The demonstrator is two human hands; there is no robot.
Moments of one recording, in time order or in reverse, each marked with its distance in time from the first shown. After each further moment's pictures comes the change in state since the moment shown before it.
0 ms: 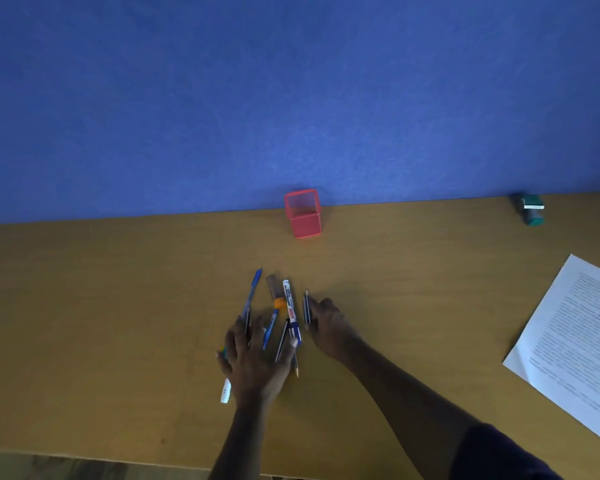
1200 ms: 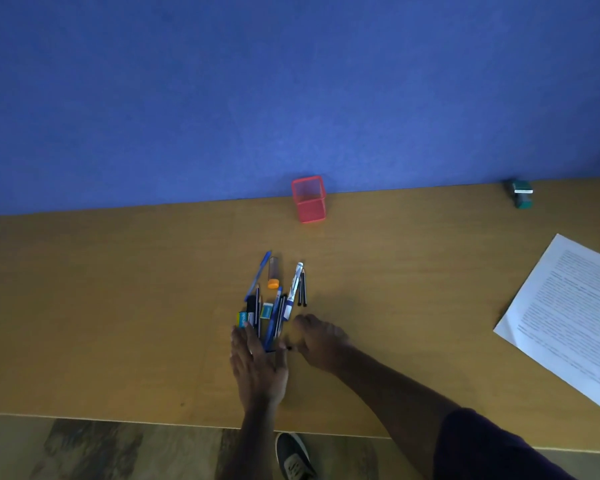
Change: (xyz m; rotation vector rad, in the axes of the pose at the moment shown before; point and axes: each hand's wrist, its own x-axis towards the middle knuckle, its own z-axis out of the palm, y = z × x) left_hand -0.059 -0.040 0.004 -0.129 0.000 -0.028; right_hand -0.059 -0.026 0.043 -0.348 -0.097 -0.202
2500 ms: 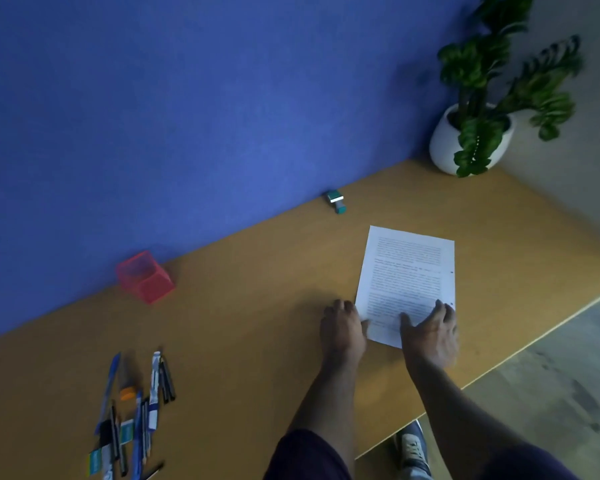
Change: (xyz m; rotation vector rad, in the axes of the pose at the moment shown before) left_hand -0.086 0.371 0.135 0.198 -0.423 0.826; right_hand -0.242 0.266 -0.083 0.276 0.915 1.484
